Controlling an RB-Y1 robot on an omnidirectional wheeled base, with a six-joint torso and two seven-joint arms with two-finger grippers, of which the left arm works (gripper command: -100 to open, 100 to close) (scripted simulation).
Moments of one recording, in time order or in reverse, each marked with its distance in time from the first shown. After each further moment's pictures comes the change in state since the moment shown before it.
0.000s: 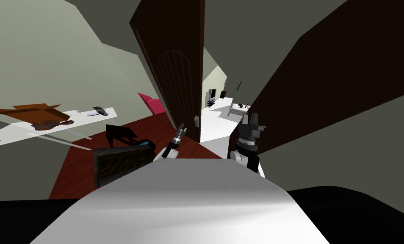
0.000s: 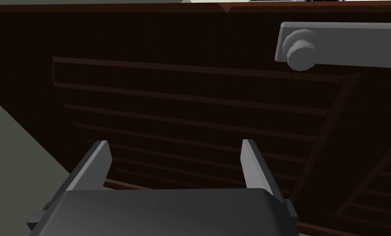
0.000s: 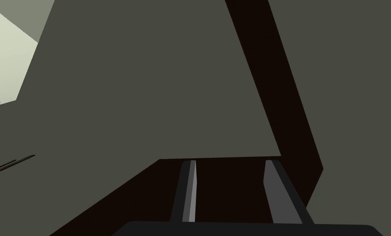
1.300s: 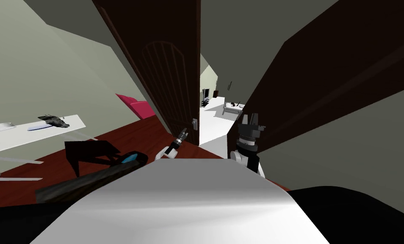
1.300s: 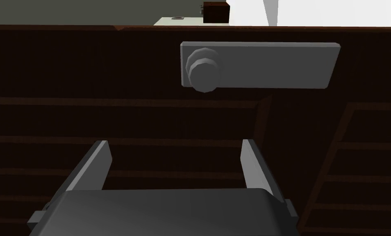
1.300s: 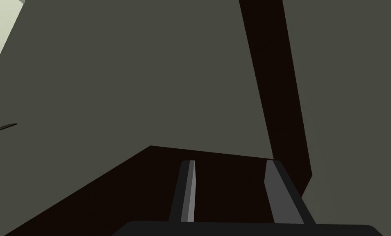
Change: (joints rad) arm -0.146 0.122 -0.119 0.288 0.025 0.030 0.129
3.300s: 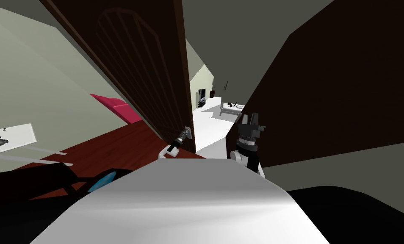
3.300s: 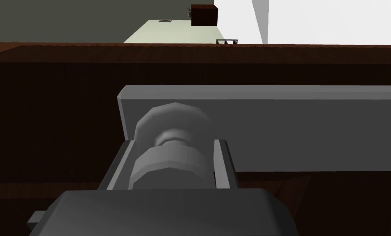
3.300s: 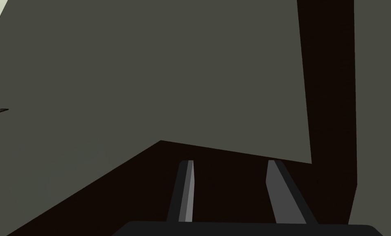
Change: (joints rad) arm -0.073 -0.053 0.024 0.132 -0.002 0.021 -0.008
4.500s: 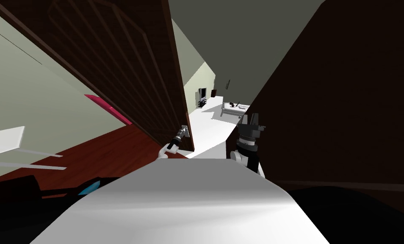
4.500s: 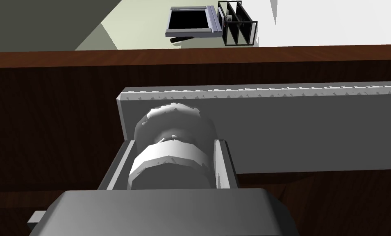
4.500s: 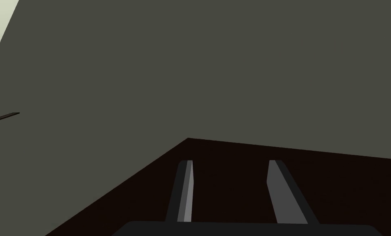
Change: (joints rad) arm -0.050 -0.052 0.119 0.087 0.004 0.006 -0.046
